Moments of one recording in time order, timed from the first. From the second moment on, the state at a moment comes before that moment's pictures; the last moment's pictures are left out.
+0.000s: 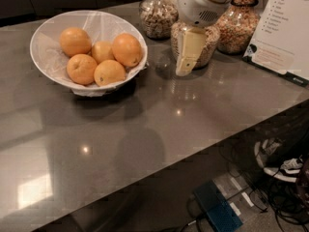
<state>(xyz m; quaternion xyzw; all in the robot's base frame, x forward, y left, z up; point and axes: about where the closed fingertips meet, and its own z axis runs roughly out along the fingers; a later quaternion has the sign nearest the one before) 0.583 -0.056 0.989 -0.73 0.62 -0.05 0.29</state>
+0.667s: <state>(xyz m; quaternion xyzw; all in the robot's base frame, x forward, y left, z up) 0.621 -0.010 0.991 -0.72 0.59 0.01 0.36</state>
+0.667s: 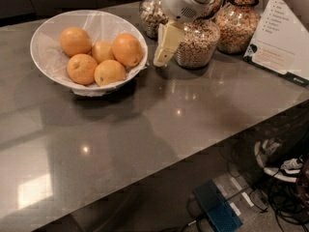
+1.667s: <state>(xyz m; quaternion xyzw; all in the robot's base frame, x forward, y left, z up) 0.642 0.017 0.983 -0.71 0.58 0.07 0.38</state>
